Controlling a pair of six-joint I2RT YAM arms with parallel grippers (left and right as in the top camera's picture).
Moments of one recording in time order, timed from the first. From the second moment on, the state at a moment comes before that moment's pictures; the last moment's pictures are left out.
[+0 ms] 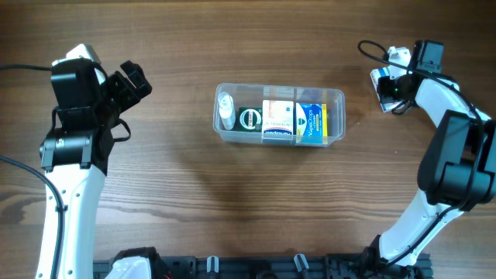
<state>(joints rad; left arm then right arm) 0.09 1.22 1.10 -0.54 0.01 -0.47 -0.25 2.05 1.32 -0.38 -0.07 -0.39</state>
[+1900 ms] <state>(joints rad) 0.09 1.22 1.10 -0.54 0.01 -0.47 0.29 1.72 1.32 -0.82 -0.24 -0.88</state>
